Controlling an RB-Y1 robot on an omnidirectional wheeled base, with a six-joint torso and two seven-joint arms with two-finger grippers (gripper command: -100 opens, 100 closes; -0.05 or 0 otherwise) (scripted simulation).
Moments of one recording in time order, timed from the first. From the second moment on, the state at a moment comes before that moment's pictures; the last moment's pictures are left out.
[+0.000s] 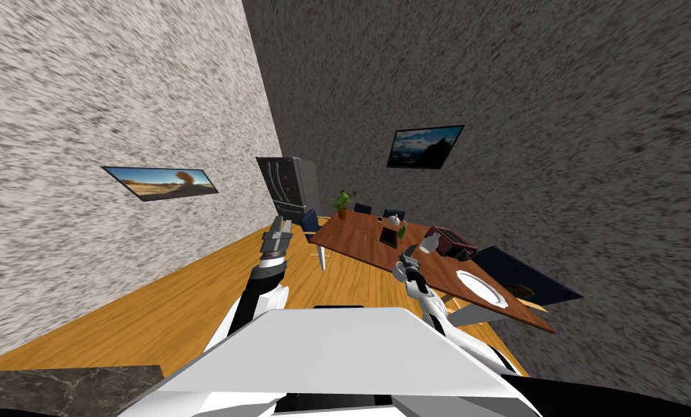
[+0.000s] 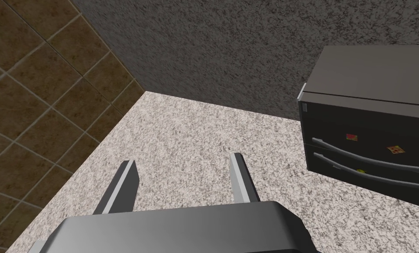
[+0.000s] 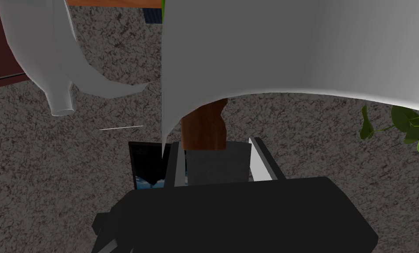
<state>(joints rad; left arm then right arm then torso) 0.49 0.00 -0.05 -2.29 -0.09 -0.49 0.00 -0.20 -0.33 -0.52 -0.61 0.12 -0.51 1.32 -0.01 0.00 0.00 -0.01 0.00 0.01</state>
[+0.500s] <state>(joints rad) 0.49 0.00 -0.05 -2.29 -0.09 -0.49 0.00 -0.21 -0.34 -0.53 -0.58 0.12 -0.53 1.32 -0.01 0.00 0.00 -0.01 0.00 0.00</state>
